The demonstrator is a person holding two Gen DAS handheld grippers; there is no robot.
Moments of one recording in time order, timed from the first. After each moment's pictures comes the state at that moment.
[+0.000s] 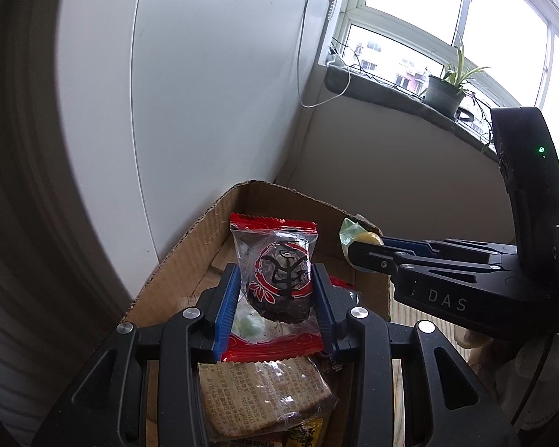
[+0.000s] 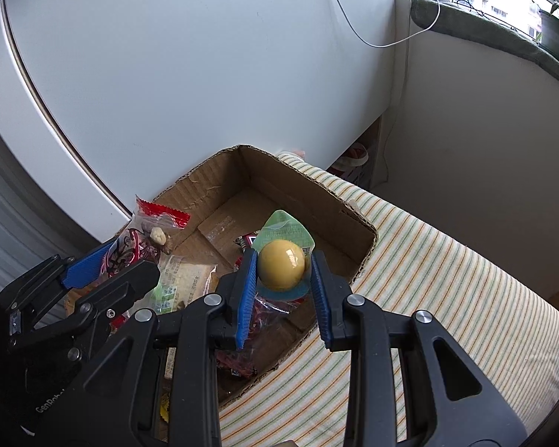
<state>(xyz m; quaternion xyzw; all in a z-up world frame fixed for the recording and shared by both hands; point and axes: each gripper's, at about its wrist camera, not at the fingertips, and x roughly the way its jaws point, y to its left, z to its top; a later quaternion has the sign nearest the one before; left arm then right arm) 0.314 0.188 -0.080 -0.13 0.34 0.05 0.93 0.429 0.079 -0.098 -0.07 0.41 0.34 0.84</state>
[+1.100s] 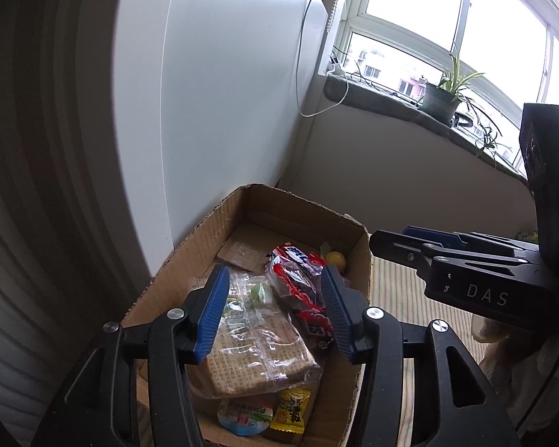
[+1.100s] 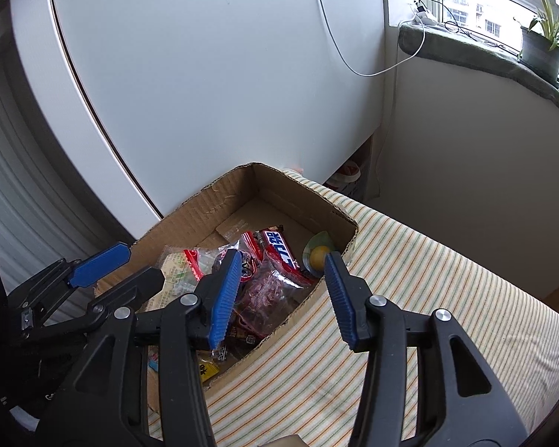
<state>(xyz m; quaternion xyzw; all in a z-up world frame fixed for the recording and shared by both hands) 0.284 0.182 -0.064 -0.13 0.32 0.06 0.94 0.386 0.052 -0.060 -0.06 0.38 0.34 0.86</state>
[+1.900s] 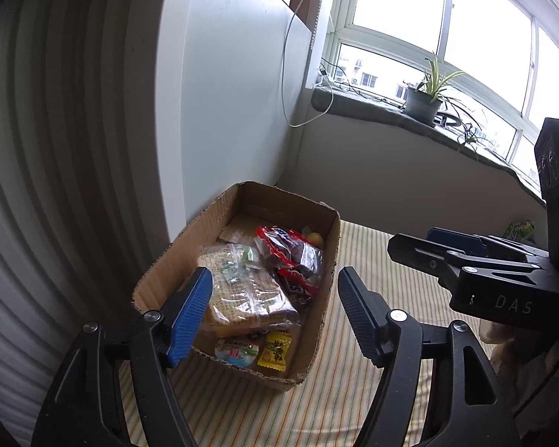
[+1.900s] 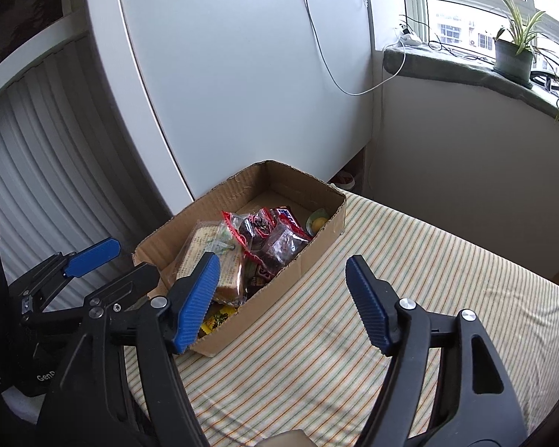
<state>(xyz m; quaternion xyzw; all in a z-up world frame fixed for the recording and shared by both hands) 0.216 0.153 -0.045 -0.11 0.30 0.07 0.94 0.298 0.006 -0.036 -0.04 0.33 0.33 0.88</state>
